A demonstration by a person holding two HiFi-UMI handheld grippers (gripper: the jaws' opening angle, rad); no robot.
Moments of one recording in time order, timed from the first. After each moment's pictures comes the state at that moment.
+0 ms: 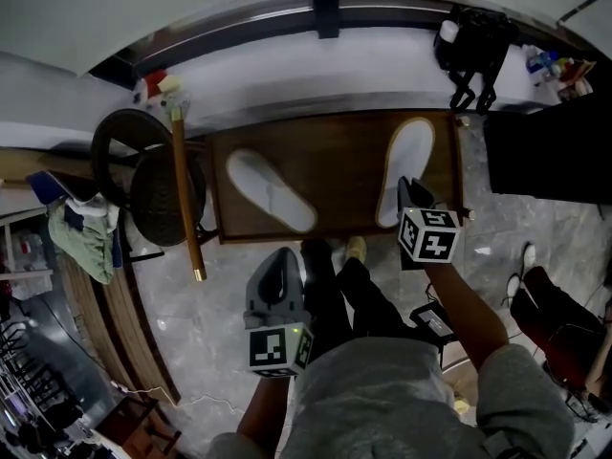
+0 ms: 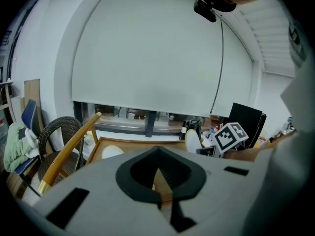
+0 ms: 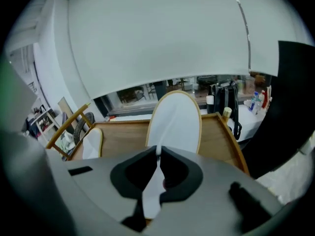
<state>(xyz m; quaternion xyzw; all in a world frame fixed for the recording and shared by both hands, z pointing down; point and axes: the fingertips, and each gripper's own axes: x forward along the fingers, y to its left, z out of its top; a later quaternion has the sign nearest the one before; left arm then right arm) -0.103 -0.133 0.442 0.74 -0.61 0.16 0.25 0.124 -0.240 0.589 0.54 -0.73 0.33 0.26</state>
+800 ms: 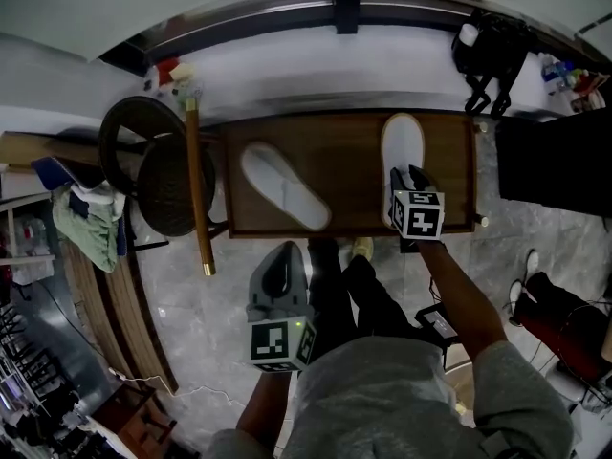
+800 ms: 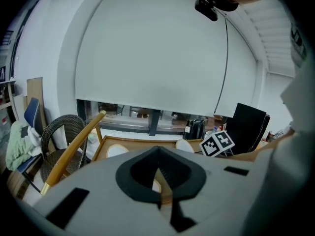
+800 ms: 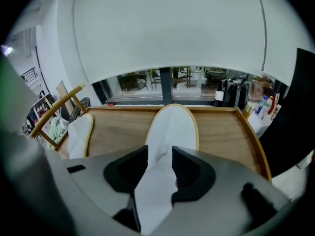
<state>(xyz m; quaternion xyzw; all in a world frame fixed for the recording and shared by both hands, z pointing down) -0.125 -0.144 0.446 0.72 -0.62 0.16 0.26 0.092 -0.269 0.646 0.52 -0.72 0.32 0.33</state>
